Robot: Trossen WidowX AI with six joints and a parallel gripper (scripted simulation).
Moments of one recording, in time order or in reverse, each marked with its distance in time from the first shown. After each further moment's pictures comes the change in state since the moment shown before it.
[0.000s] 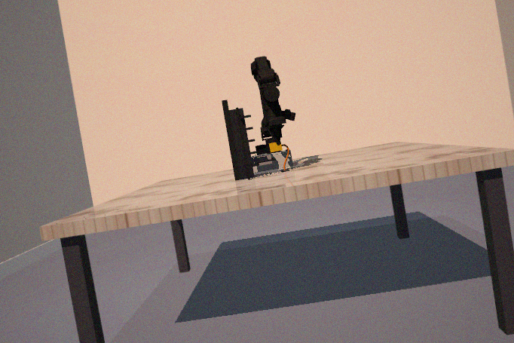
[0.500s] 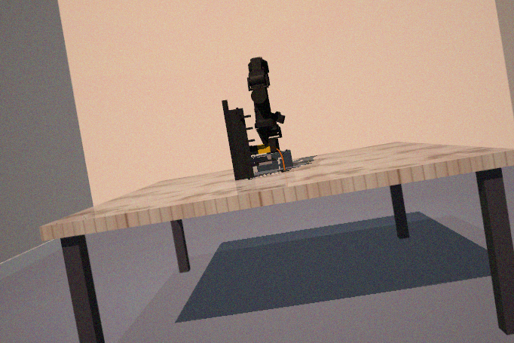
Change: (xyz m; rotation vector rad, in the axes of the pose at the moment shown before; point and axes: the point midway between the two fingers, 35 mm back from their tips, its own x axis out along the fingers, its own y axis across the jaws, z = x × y) arm 0.000 0.000 -0.044 0.036 0.056 -0.002
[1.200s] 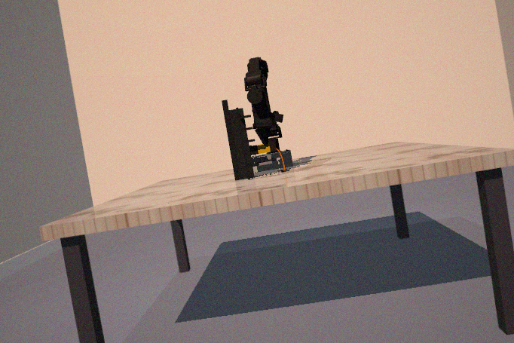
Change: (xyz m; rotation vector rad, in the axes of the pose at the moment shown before) arm 0.000 0.001 -0.002 -0.023 -0.056 -0.002
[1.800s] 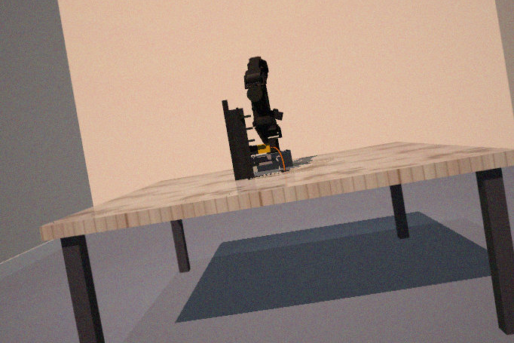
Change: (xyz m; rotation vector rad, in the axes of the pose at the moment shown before) arm -0.008 0.000 0.000 -0.001 0.001 -0.001
